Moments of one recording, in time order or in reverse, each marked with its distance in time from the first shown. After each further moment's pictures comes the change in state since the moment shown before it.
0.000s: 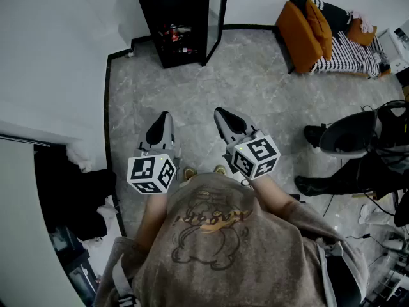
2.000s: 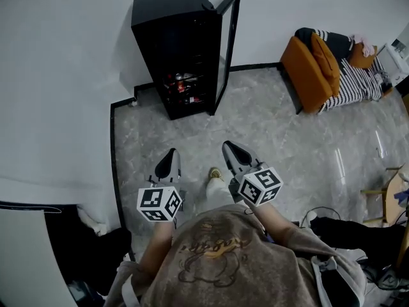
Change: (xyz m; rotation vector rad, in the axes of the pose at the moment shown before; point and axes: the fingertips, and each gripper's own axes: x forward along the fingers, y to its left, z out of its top) left arm 0.180 0.138 0.020 -0.020 0.042 -0.061; right arm 0.193 -0.107 0.025 0.145 -0.084 -0.066
